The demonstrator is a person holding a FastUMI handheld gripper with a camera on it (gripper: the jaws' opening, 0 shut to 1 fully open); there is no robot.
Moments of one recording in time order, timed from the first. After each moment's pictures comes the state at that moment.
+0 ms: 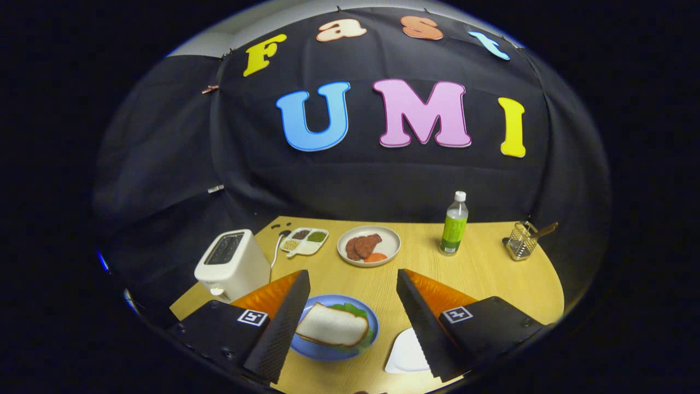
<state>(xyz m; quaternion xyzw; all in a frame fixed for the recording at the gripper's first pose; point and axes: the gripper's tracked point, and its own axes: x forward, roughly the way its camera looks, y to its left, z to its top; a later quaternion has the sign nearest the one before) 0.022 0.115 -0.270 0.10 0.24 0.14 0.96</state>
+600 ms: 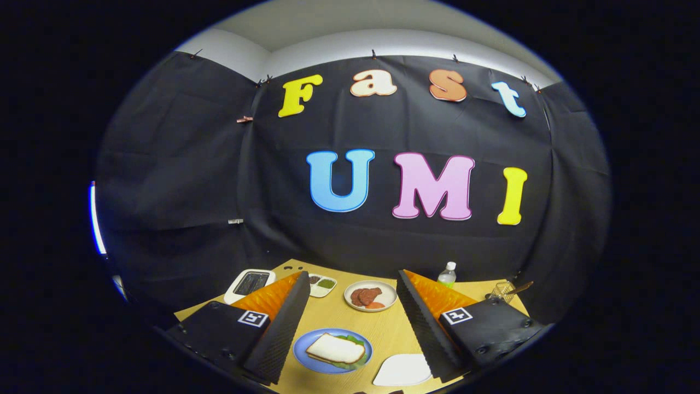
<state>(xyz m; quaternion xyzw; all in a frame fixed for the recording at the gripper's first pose) -0.021 0.109 -0.137 0.04 0.10 0.16 0.98</state>
